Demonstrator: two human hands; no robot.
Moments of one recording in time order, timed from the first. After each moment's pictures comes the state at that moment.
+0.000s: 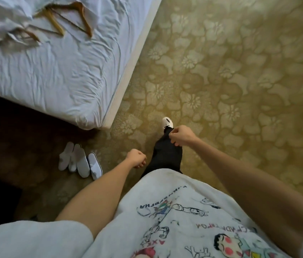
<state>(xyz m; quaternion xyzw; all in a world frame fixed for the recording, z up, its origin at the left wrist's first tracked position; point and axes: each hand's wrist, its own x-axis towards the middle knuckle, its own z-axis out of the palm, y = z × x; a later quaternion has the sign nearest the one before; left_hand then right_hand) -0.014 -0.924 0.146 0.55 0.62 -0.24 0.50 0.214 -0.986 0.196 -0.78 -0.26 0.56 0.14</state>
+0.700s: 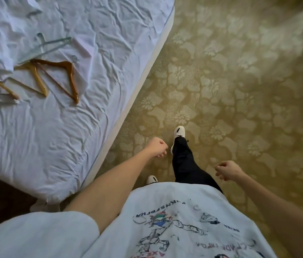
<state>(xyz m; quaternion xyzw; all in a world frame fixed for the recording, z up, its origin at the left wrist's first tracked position) 0.399 -0.542 0.182 0.59 0.53 -0.19 0.58 0.624 -0.760 0.185 -0.84 -0.17 0.51 -0.01</state>
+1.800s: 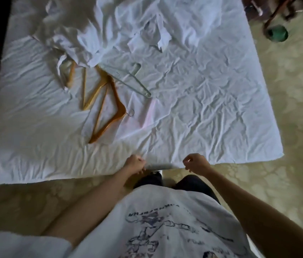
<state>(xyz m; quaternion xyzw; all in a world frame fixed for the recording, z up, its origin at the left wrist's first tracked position) 0.450 -0.017 0.178 0.21 0.79 0.10 0.56 0.685 0.124 0.216 -0.57 -0.66 0.45 -0.21</state>
